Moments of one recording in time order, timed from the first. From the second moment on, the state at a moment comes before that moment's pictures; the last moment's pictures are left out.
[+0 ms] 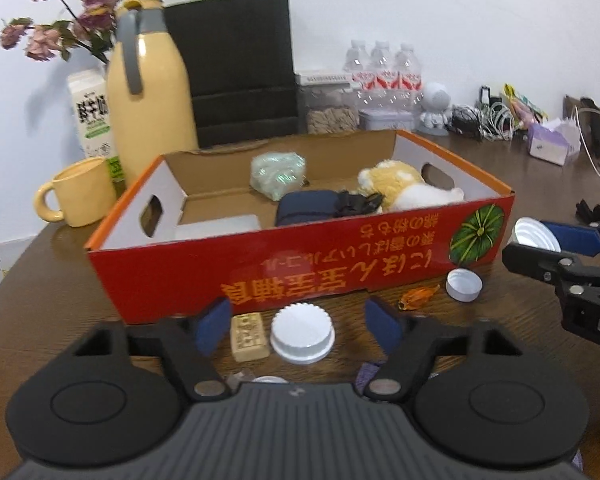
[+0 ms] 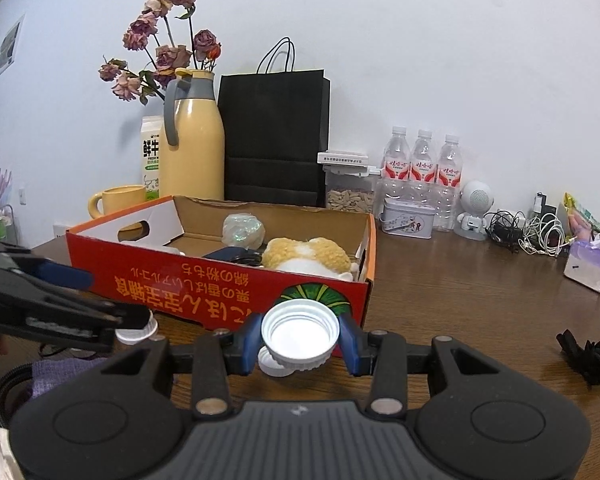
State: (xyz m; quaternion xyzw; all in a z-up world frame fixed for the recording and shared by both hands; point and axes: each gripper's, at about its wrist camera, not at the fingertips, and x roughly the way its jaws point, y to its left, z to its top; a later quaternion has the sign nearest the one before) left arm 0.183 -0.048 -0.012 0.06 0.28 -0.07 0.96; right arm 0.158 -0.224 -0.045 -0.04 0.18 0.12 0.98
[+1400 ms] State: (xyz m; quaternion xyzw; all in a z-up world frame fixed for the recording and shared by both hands) left arm 0.199 -0.017 0.043 0.03 0.18 -0.06 0.98; right arm 0.184 -0.184 -0.004 -0.06 0.13 0.18 0.97
